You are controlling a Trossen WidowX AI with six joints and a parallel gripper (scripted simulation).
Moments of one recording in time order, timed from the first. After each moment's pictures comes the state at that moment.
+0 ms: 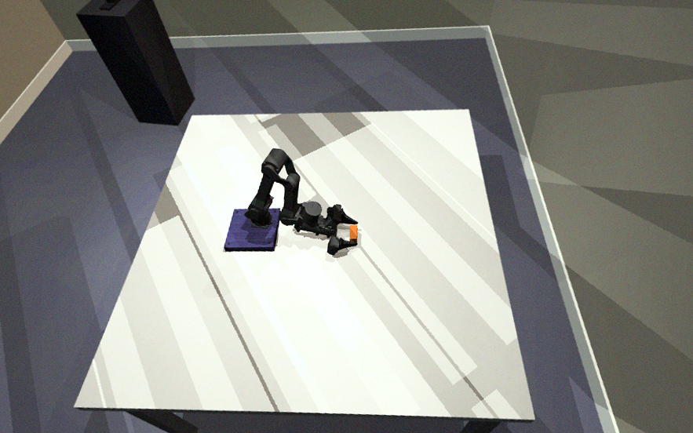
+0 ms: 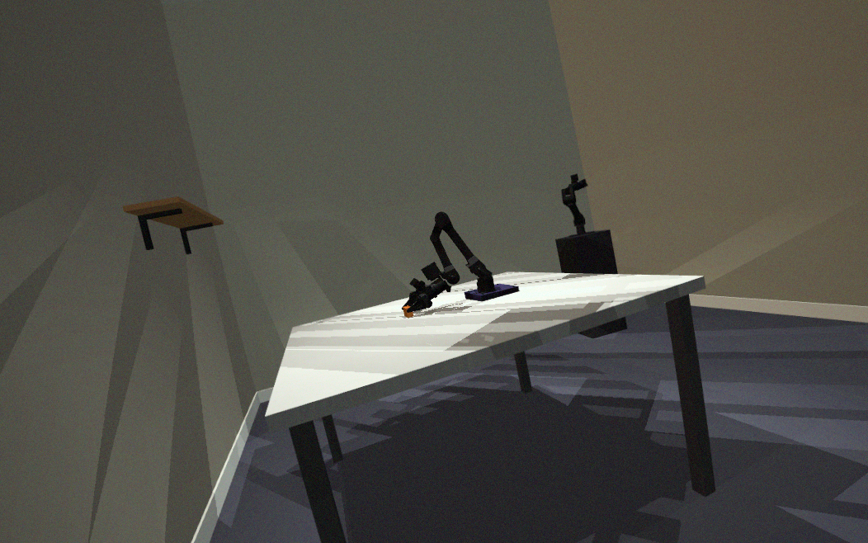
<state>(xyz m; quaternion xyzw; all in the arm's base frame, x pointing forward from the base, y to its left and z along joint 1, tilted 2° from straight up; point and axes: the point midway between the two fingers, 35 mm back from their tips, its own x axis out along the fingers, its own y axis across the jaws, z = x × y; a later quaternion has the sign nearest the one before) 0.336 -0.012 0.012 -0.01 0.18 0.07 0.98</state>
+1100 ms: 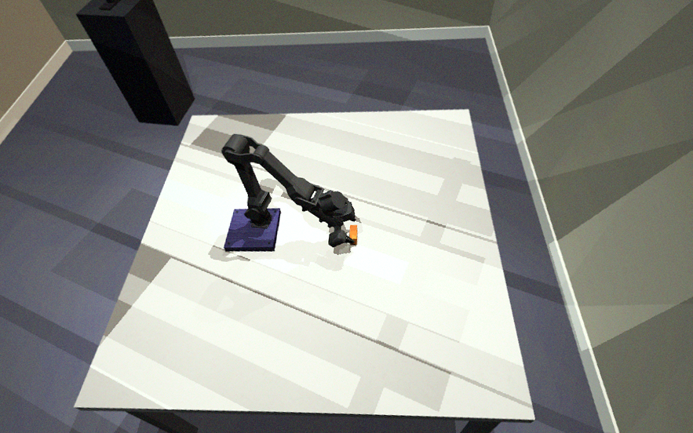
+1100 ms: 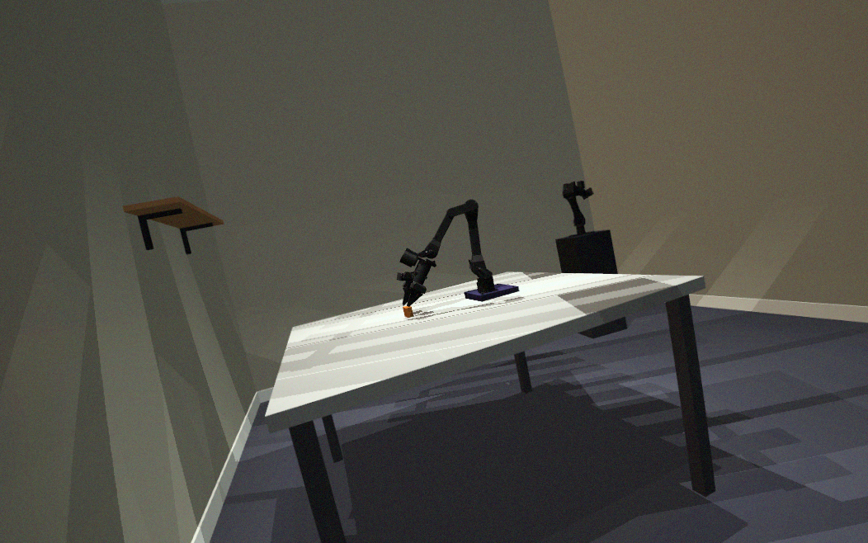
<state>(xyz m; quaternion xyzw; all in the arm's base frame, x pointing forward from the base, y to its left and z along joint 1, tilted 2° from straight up) 0.339 -0.016 0.047 -0.01 0.43 0.07 0.90</state>
